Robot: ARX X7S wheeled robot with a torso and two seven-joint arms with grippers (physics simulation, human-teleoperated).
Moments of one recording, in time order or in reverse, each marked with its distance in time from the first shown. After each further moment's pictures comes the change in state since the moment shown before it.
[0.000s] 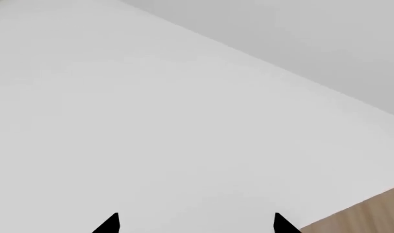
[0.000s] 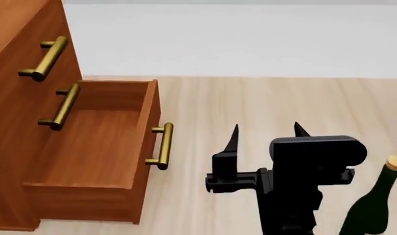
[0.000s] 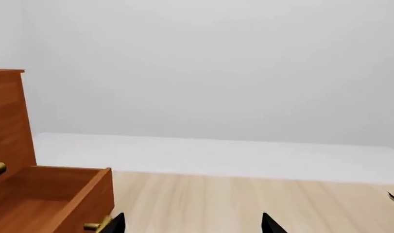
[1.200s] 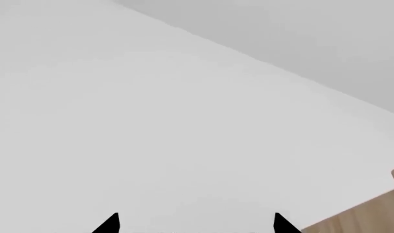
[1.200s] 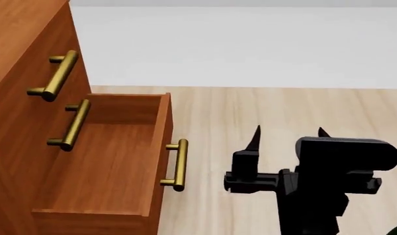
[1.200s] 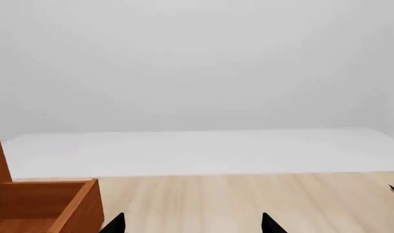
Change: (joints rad) left arm 0.015 -0.015 0.050 0.013 -0.010 0.027 -0.017; right arm -0.011 0.041 0.079 -0.131 0.104 0.163 0.088
